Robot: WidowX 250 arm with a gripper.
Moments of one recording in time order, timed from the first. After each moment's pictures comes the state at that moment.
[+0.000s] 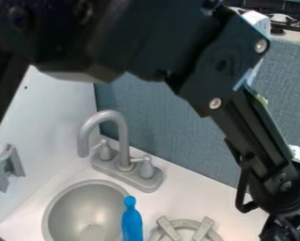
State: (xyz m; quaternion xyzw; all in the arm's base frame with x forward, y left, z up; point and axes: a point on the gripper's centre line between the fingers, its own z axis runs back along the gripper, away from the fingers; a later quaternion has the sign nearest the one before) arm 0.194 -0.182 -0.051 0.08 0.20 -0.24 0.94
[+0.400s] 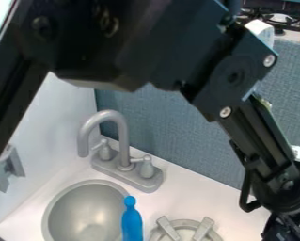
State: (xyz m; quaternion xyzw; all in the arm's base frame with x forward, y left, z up) arm 0.199 -0.189 -0.055 0.07 0.21 -0.23 0.95
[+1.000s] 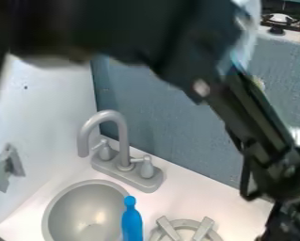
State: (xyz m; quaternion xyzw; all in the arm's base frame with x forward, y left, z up) arm 0.207 -0.190 -0.028 0.07 0.18 -0.22 0.96
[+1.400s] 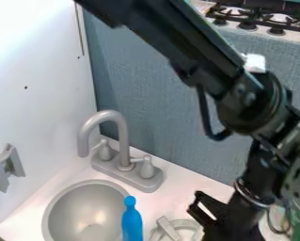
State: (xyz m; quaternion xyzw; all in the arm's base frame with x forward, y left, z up) arm 0.225 -0.152 0.020 0.08 0.13 -0.14 0.98
